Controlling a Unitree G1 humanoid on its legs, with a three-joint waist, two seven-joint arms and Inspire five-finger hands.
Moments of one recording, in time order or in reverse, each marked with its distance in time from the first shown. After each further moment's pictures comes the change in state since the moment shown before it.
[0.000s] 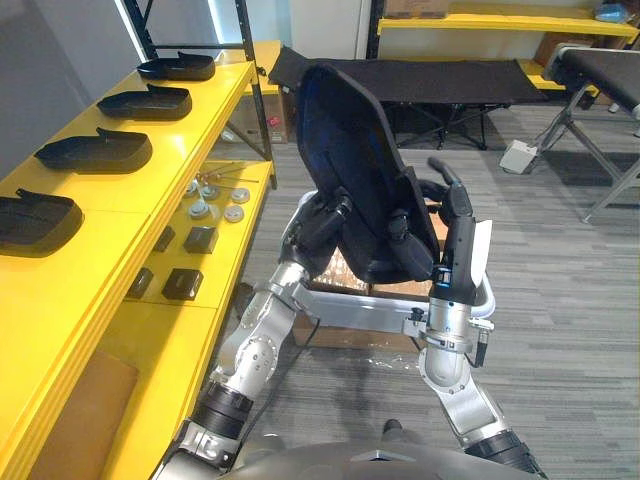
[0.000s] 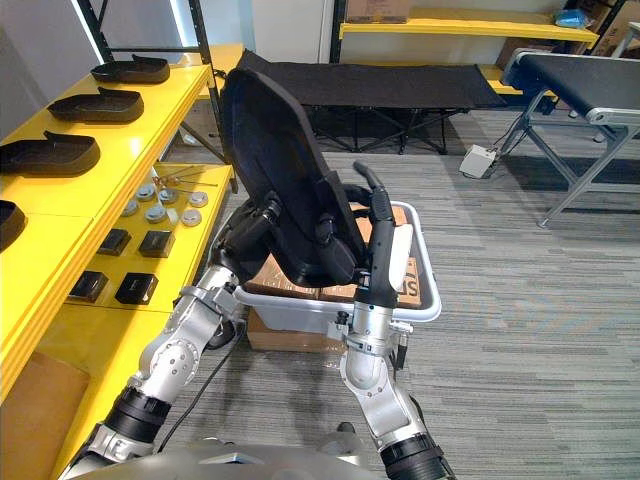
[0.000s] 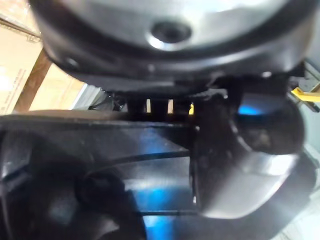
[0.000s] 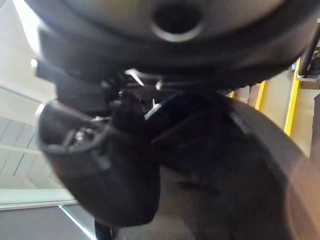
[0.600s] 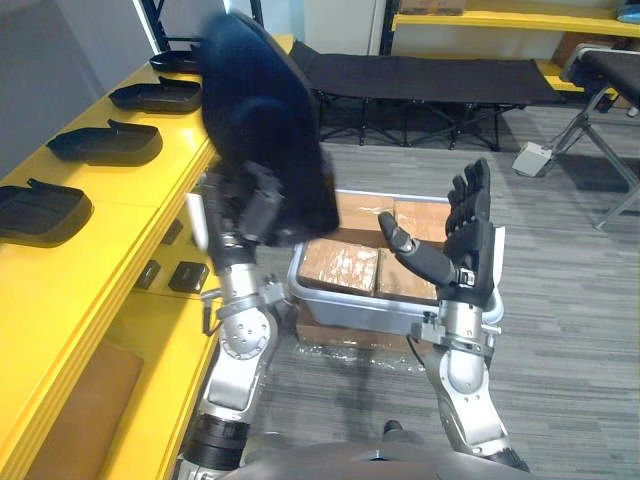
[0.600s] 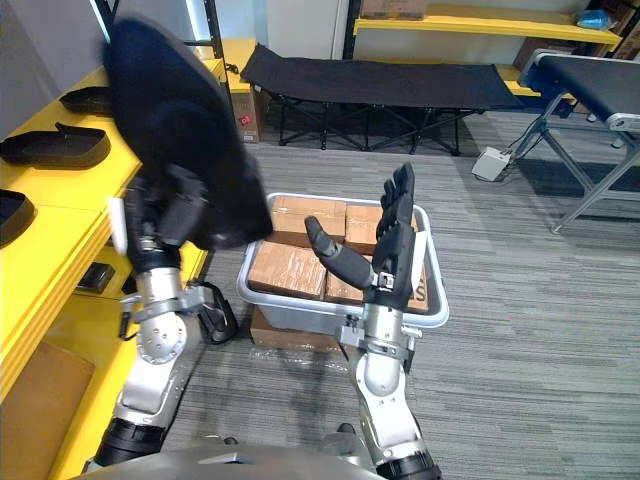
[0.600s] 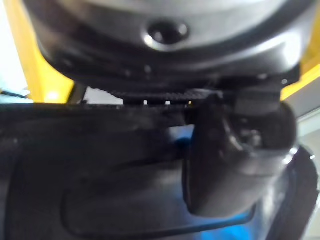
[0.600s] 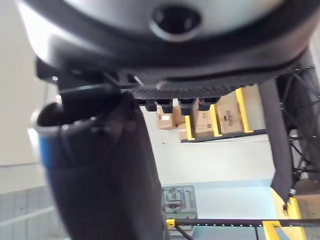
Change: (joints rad) left arm 0.129 -0.087 0.181 -0.259 0.974 -0.312 0.664; right arm 0.145 0.062 -0.068 -0.099 0.527 -0.032 0.361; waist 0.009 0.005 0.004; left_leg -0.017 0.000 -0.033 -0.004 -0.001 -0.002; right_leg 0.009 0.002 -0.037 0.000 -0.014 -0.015
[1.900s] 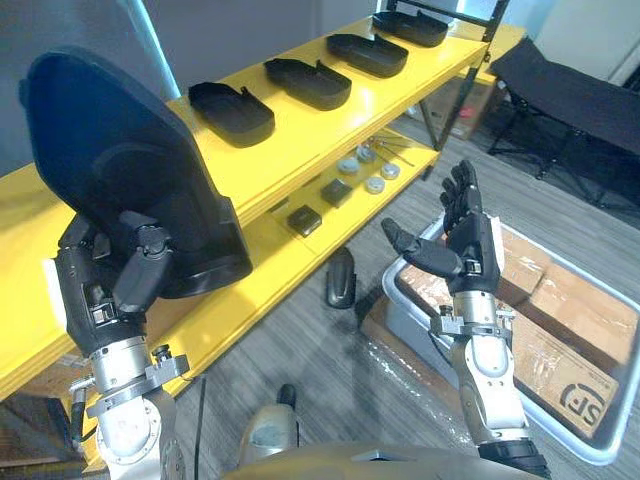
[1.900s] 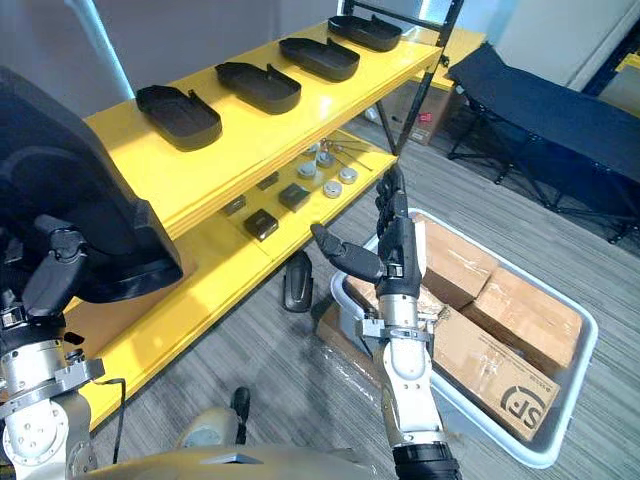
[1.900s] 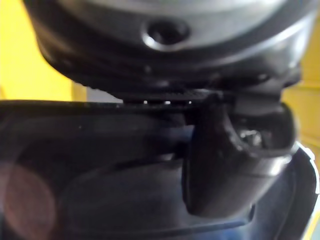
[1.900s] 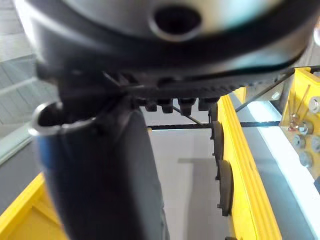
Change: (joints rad) left arm 0.435 -0.051 0.432 -0.233 -0.235 -0.046 -0.563; right arm -0.088 -0.011 -0.158 0.014 -0.011 0.150 0.226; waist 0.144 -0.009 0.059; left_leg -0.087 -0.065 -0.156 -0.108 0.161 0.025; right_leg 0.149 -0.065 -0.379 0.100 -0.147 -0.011
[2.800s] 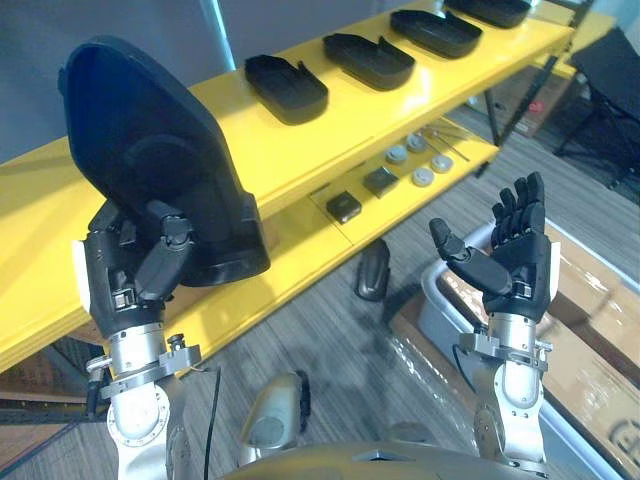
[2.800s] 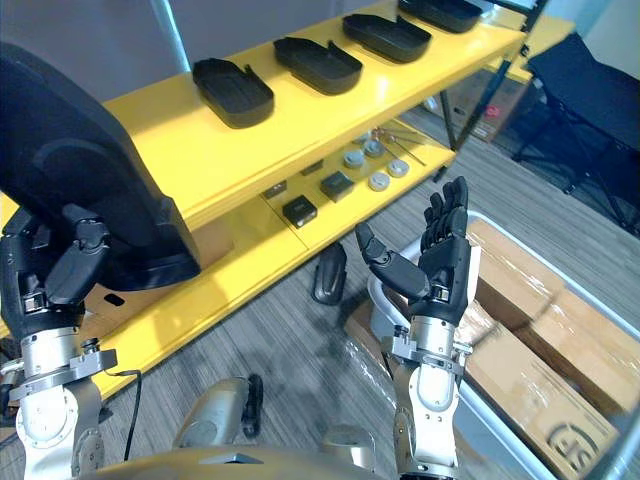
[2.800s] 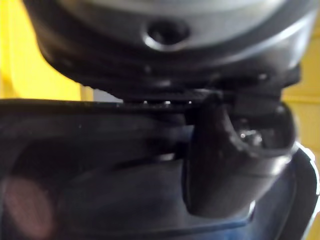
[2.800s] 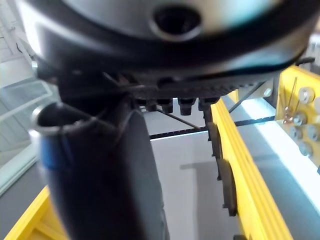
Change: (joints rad) left arm -0.058 0.043 -0.029 0.042 -0.032 -0.002 0.023; right arm 0.130 0.087 -0.113 -0.096 0.105 -0.092 0.021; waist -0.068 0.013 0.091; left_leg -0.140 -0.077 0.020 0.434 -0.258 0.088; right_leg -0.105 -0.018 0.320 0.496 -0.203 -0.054
